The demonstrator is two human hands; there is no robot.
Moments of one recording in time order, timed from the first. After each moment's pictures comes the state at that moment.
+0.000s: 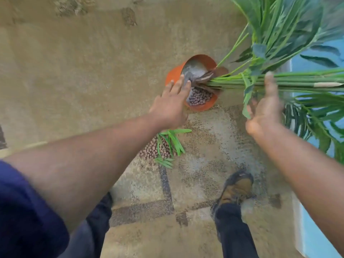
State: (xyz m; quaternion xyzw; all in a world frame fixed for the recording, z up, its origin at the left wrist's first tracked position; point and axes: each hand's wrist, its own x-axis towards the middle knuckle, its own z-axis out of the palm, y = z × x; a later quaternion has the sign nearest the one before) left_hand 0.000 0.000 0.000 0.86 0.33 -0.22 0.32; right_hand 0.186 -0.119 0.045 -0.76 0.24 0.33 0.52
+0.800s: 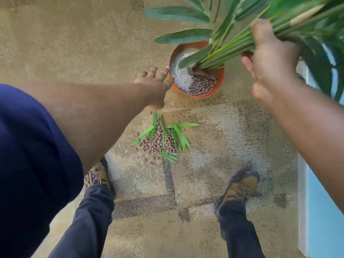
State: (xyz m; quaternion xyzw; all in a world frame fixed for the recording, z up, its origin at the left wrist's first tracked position) left_hand -0.037 0.064 -0.047 0.86 0.24 -0.42 0.13; right_hand 0.168 -0.039 0.074 -0.82 -0.01 0.29 0.50
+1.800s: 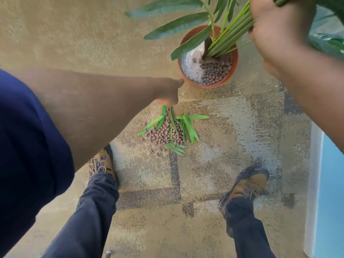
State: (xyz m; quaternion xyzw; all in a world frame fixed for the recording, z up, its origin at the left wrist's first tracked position) left_hand -0.059 0.039 -0.040 0.79 0.31 -0.42 0.33; right_hand 0.151 -0.011 0.048 -0.87 -0.22 0.21 0.39
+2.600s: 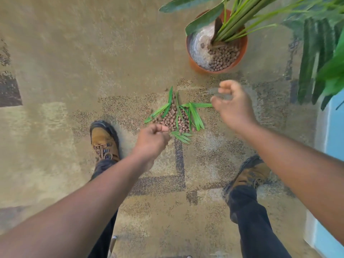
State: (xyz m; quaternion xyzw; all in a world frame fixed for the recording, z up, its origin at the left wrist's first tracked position) left_hand -0.183 -0.116 0.023 0.29 0.69 -0.07 0.66; right_hand 0.039 -0.151 0.012 -0.85 -0.25 0.43 0.20
